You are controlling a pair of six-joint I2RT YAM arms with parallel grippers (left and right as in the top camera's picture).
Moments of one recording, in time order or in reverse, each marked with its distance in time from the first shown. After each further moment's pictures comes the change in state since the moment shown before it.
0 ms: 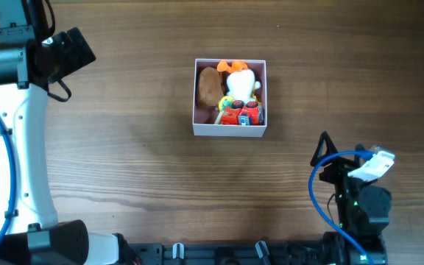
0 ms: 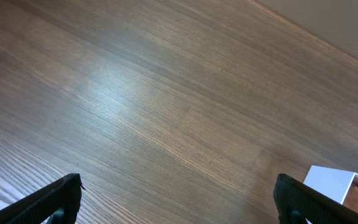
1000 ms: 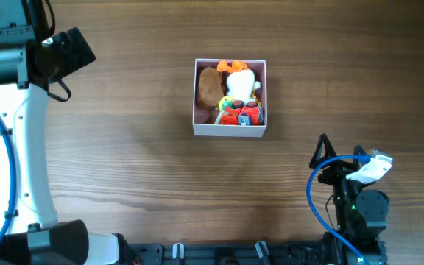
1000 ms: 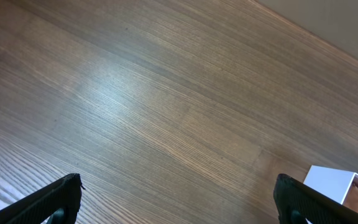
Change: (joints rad) left arm 0.000 0.000 0.000 0.000 0.000 0.000; right arm 0.000 -0.058 -0.038 0.012 0.000 -0.013
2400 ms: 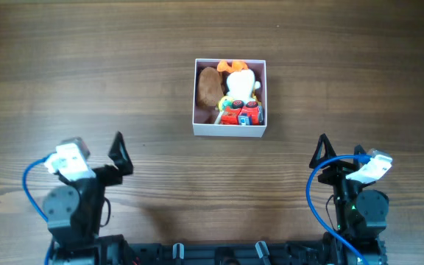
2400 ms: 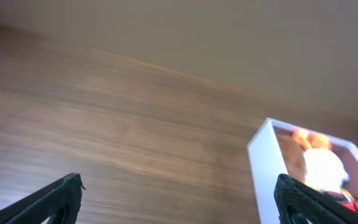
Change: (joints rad) left arm -0.011 -1.357 -1.427 0.800 0.253 0.130; right arm 0.000 -0.002 -0.001 0.003 0.000 -0.011
